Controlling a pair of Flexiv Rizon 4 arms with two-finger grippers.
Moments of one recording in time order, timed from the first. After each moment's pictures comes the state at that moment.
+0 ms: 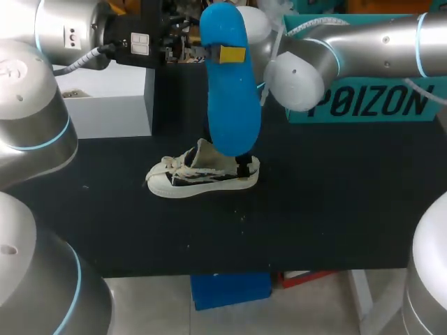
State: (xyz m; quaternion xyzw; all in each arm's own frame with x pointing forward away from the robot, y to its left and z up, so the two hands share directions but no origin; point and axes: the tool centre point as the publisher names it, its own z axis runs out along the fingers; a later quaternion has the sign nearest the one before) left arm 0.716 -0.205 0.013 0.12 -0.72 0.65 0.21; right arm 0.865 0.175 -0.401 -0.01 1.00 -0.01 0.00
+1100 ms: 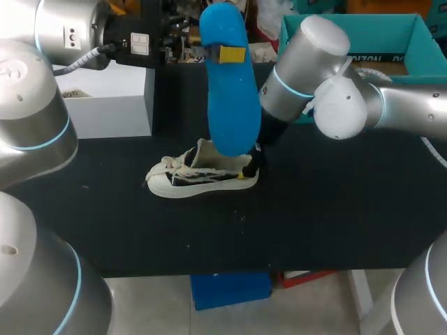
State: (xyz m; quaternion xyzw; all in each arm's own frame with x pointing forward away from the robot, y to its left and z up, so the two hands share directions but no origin) left arm 0.716 -0.205 0.013 0.12 -0.72 0.65 0.21; right arm 0.868 0.184 -0.407 -0.05 0.98 0.22 0.00
